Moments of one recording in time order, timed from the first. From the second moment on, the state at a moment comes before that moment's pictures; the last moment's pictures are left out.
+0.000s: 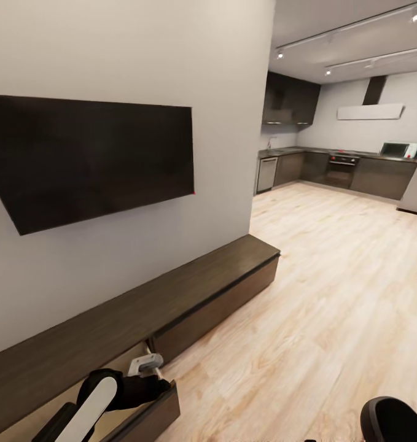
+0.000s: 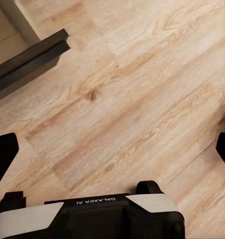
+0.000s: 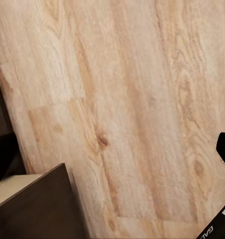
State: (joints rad) left arm -0.26 0.21 -0.40 -1.35 1.06 0.85 0.49; right arm -0.32 -0.14 0.15 -0.20 -1.36 0.07 0.09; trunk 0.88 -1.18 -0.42
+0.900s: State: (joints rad) left arm -0.26 0.21 -0.40 -1.35 1.06 0.85 0.49; right arm -0.32 -0.14 0.15 -0.20 -1.36 0.07 0.09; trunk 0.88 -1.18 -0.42
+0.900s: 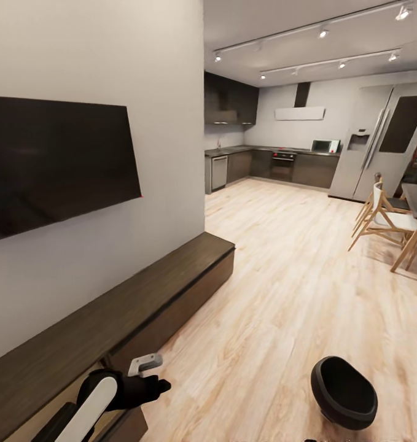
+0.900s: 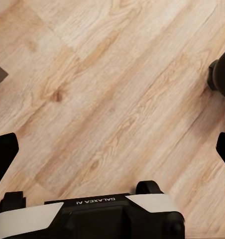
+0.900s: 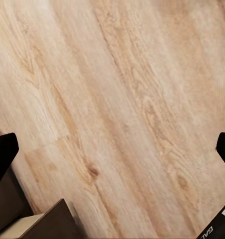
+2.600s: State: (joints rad) left arm -0.26 0.21 -0.40 -1.35 1.06 0.85 0.49; right arm -0.32 -0.14 0.15 -0.20 -1.36 0.06 0.09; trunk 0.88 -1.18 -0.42
